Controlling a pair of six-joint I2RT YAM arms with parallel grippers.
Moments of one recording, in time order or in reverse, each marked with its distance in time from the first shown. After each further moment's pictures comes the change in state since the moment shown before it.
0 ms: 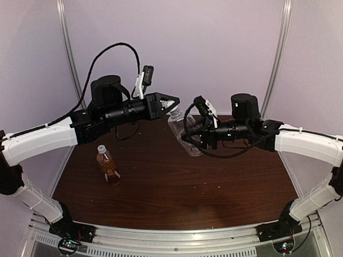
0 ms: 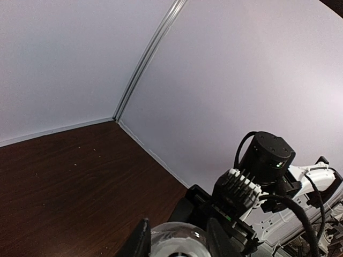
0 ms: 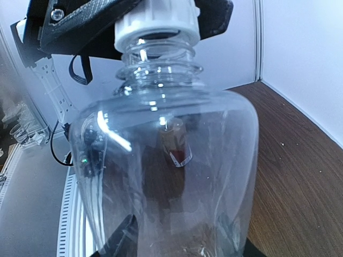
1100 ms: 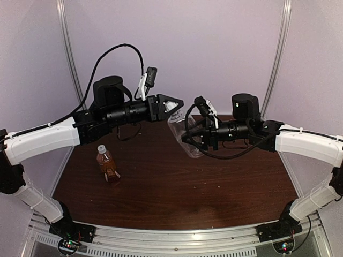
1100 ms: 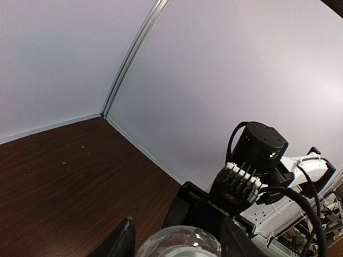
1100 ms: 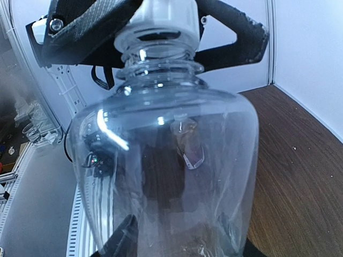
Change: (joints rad) left arm 0.005 0.020 0.000 0.027 0.090 0.003; right arm -0.006 -0.008 -0.007 0.014 -0.066 0.016
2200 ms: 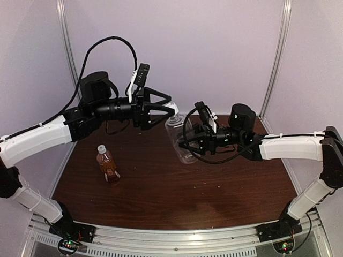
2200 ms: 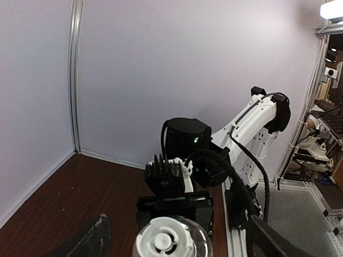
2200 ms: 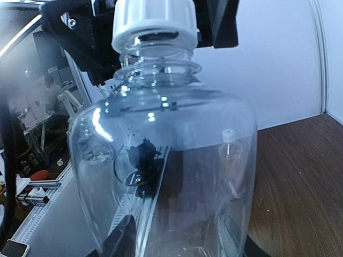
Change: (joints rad) left arm 0.093 -0.071 -0.027 0.013 0.382 0.378; right arm -0.033 0.141 -0.143 0.576 -0.290 0.270
